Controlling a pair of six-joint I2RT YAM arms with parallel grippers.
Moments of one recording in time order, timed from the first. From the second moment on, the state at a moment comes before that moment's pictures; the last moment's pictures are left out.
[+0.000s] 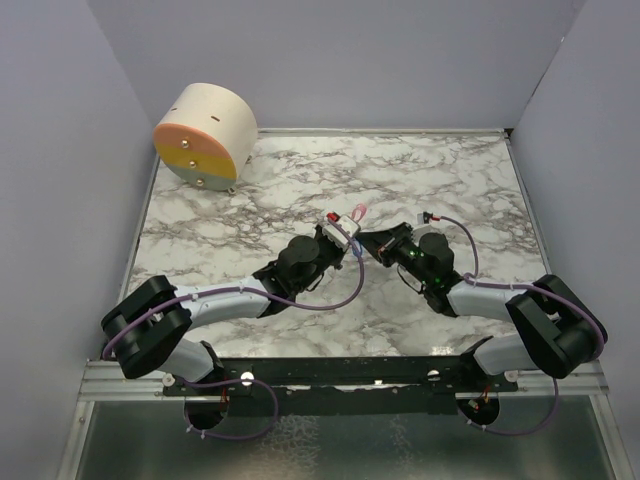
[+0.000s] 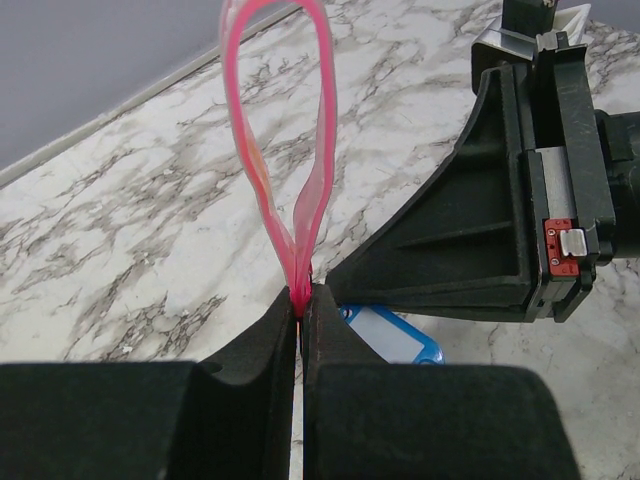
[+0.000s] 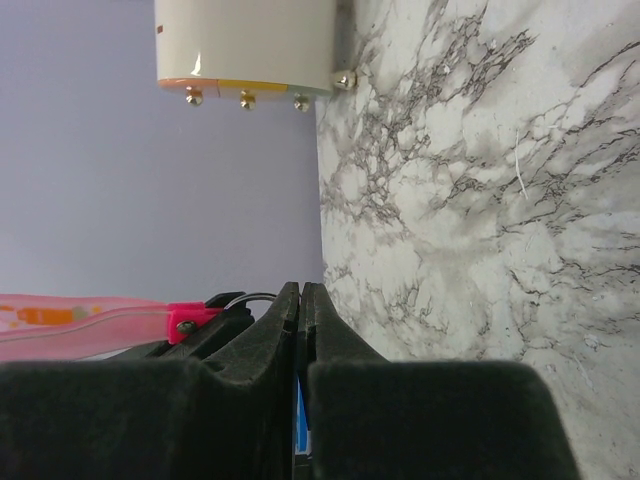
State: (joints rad) left arm -0.95 1.41 0.65 0.66 -0.23 0.09; right arm 0.56 1.39 0.36 0.88 -0.11 1.39
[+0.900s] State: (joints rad) left arm -0.97 1.43 0.65 0.66 -0.25 0.11; right arm 0.55 1.39 0.33 0.96 -0.11 1.44
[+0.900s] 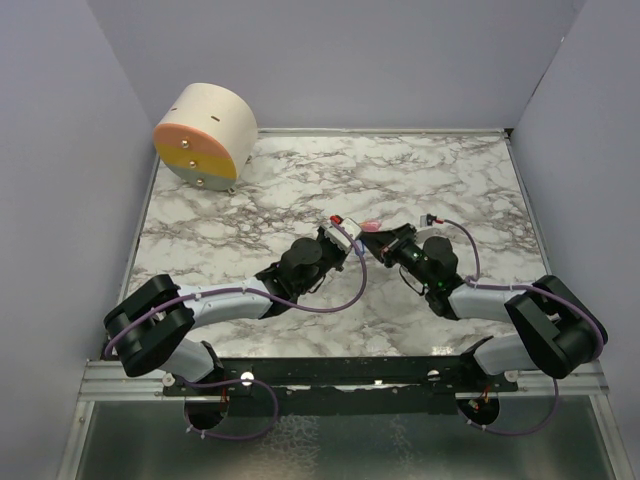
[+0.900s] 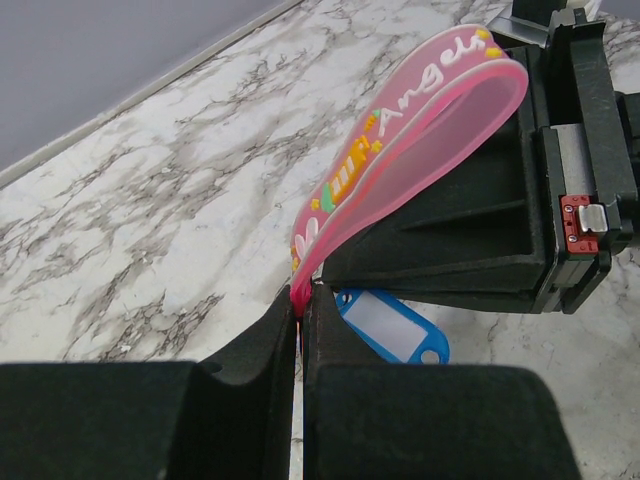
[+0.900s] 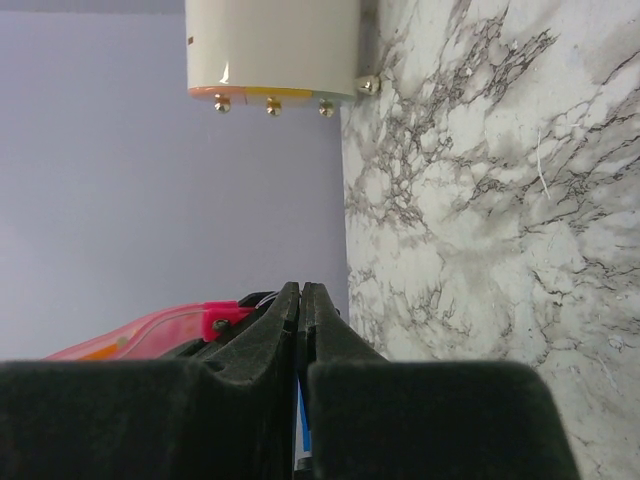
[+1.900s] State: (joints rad) left arm -0.98 1.43 0.65 0.67 -0.25 0.10; right arm 0.52 1.33 0.28 0.99 -0.11 1.45
